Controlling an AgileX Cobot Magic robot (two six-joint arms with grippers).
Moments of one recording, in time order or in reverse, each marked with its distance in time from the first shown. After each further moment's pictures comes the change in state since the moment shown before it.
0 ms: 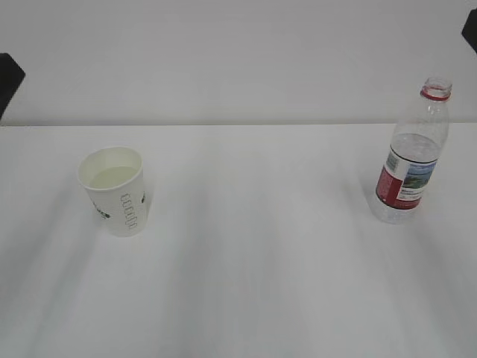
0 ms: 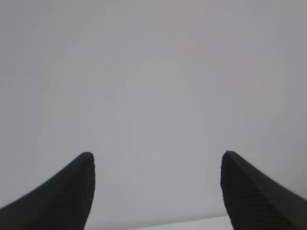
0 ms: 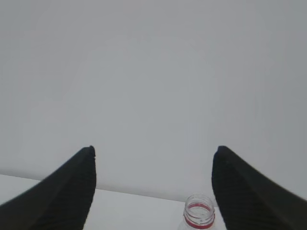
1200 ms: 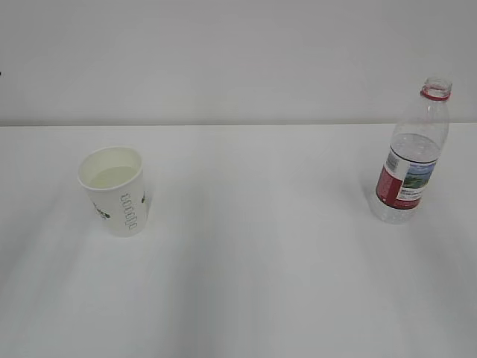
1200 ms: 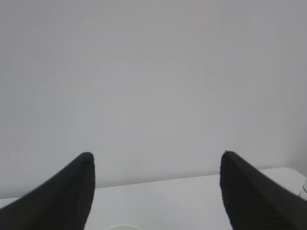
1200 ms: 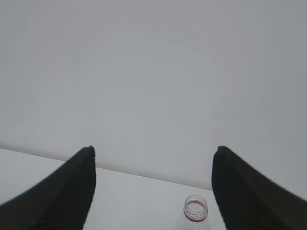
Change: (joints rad) left arm 0.000 -0.296 -0.152 0.002 0.691 -0.002; right arm 0.000 -0.155 -0.322 0.000 0.617 -0.018
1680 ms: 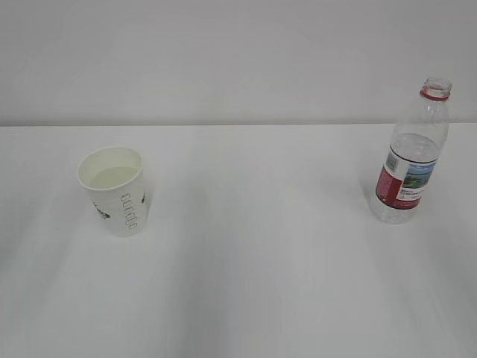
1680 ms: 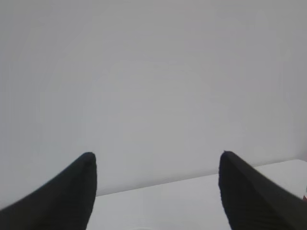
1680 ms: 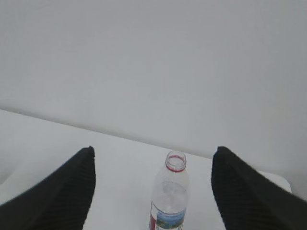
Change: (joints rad) left arm 0.000 -0.168 -0.098 0.090 0.287 0.000; right arm 0.000 -0.118 -0.050 -0.089 0.282 0.000
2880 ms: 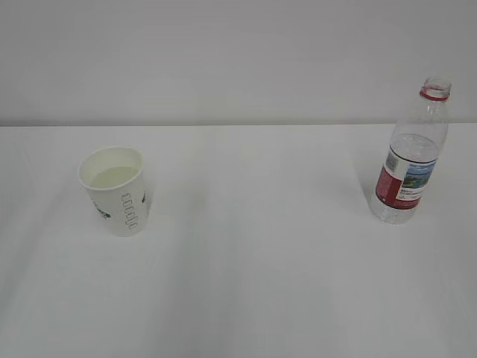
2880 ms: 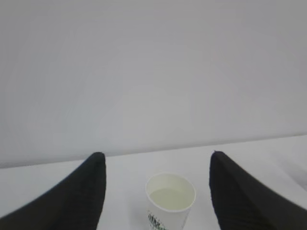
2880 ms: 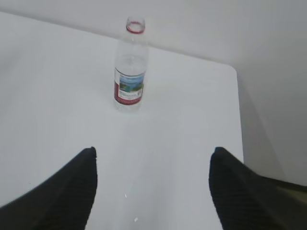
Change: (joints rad) left arm 0.000 -0.335 0.000 0.013 0.461 0.000; right arm 0.000 -0.360 -0.007 -0.138 0.654 0.008
